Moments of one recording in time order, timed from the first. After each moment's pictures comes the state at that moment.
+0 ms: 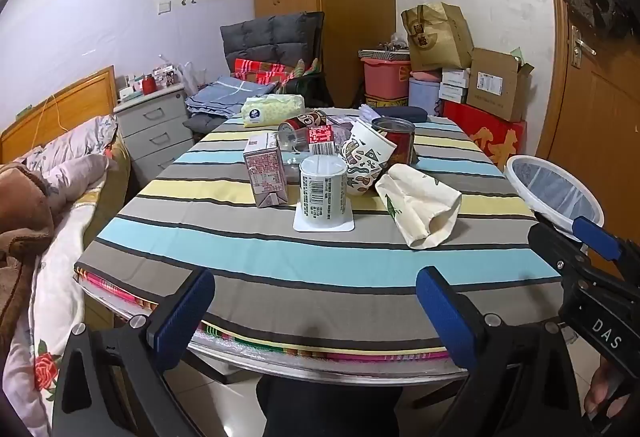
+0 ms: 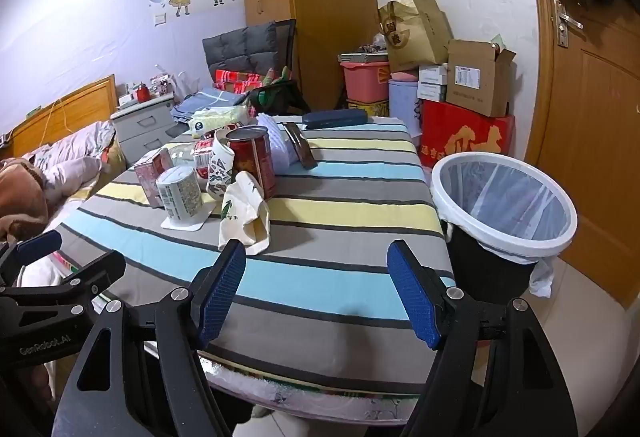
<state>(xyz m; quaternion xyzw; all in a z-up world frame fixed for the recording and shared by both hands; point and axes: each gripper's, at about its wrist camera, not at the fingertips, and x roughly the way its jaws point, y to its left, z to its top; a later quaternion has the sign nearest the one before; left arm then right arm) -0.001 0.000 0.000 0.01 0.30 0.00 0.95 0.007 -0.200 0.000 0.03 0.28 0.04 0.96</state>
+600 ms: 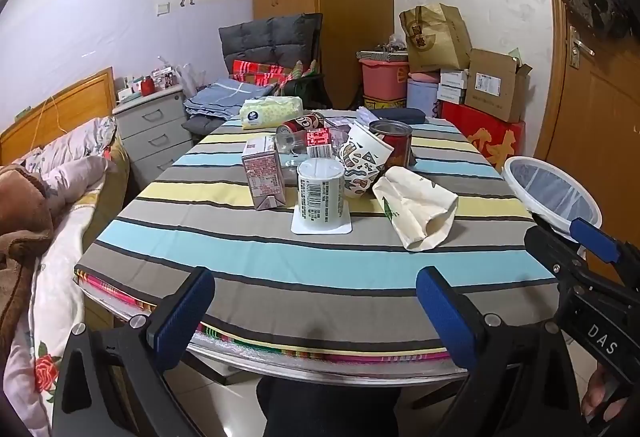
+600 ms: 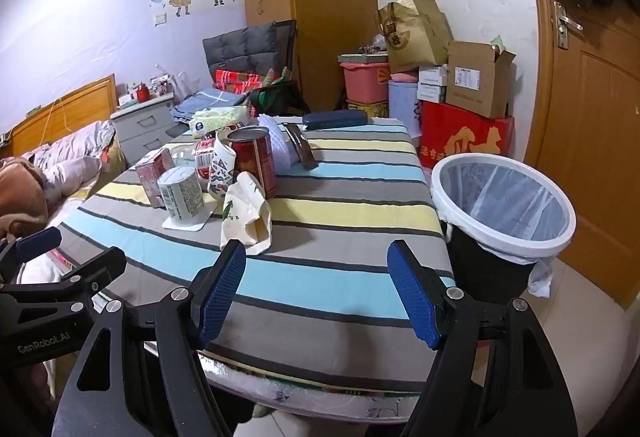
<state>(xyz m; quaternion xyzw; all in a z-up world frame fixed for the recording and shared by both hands) 0.000 -0.003 0.003 0.01 0.31 0.00 0.95 0.004 -0.198 0.001 0.02 0.28 0.04 0.96</state>
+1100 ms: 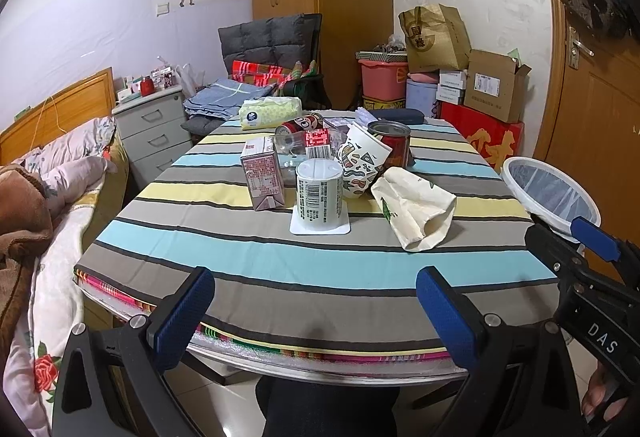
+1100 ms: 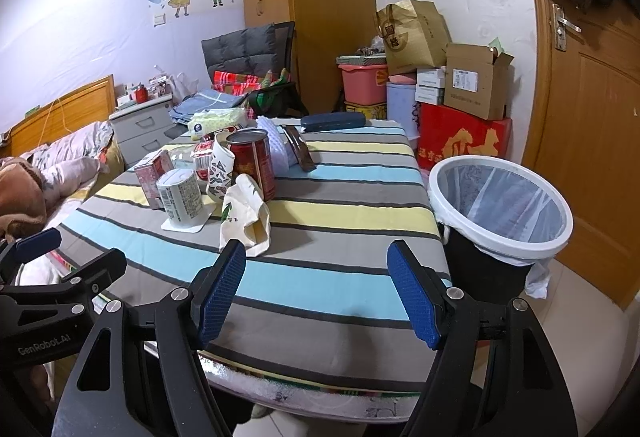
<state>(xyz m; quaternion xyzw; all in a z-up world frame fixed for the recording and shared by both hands) -0.002 -0.001 0.004 0.01 0.30 0.00 0.95 0.003 -0.198 0.004 0.02 0.28 0.03 0.96</state>
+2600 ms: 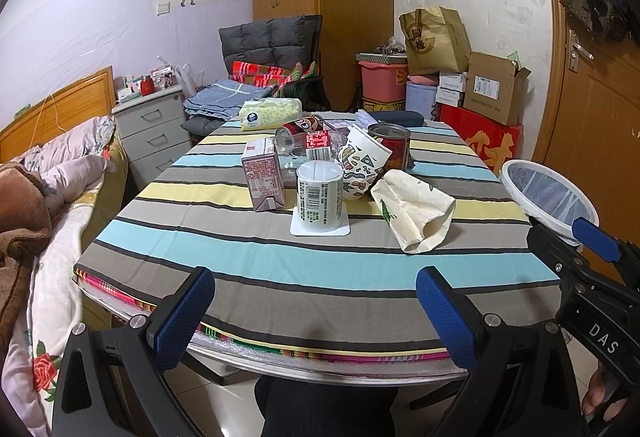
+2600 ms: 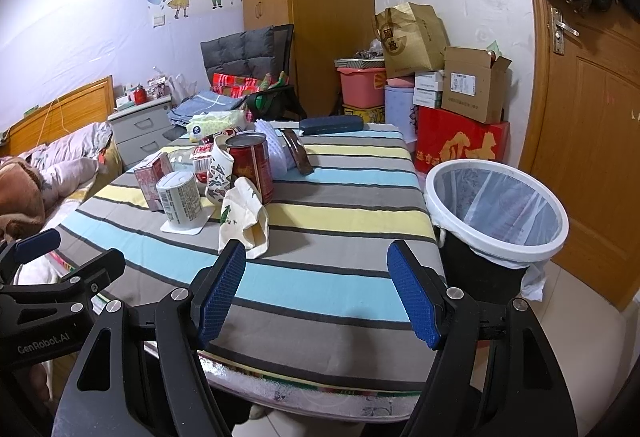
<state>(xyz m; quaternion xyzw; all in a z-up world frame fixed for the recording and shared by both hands) -0.001 -0.002 0.005 0.01 0.30 0.00 0.95 0.005 -0.196 0.007 0.02 0.27 0.03 0.96</state>
